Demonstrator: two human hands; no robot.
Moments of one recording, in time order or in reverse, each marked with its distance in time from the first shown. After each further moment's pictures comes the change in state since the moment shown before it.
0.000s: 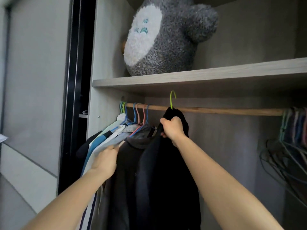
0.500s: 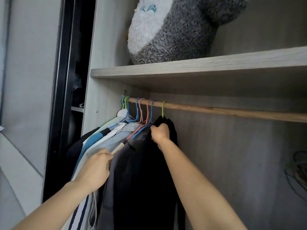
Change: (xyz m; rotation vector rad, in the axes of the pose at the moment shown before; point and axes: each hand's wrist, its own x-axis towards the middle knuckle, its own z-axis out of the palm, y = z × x) left_hand -0.014 -0.002 -0.001 -0.257 0.072 0.061; right_hand 0.088 0.063 0.092 -0.072 -0.050 0.077
